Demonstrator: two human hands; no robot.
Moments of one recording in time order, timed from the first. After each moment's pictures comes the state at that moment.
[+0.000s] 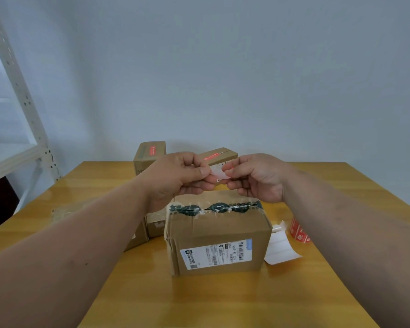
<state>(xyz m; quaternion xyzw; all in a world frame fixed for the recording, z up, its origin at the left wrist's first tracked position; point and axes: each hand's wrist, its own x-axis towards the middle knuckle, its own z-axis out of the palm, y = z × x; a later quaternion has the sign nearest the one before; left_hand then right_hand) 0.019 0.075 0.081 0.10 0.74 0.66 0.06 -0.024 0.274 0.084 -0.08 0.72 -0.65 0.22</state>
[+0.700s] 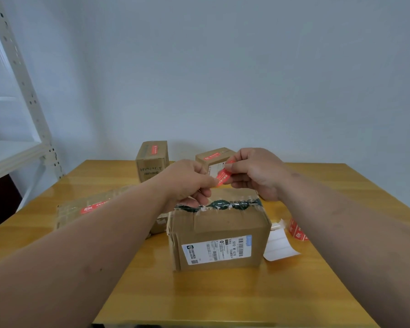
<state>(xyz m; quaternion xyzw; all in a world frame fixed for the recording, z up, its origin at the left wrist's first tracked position) 0.031 0.094 0.084 0.00 0.85 0.52 0.07 -0.013 0.268 0.084 -0.11 0.76 -0.63 0.09</state>
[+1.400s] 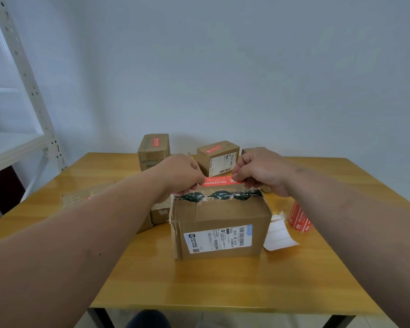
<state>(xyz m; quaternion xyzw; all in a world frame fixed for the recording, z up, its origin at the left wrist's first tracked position) 0.031 0.085 0.081 -0.02 0.92 0.40 0.05 -0.013 0.278 0.077 -0.10 0.88 -0.46 0.09</state>
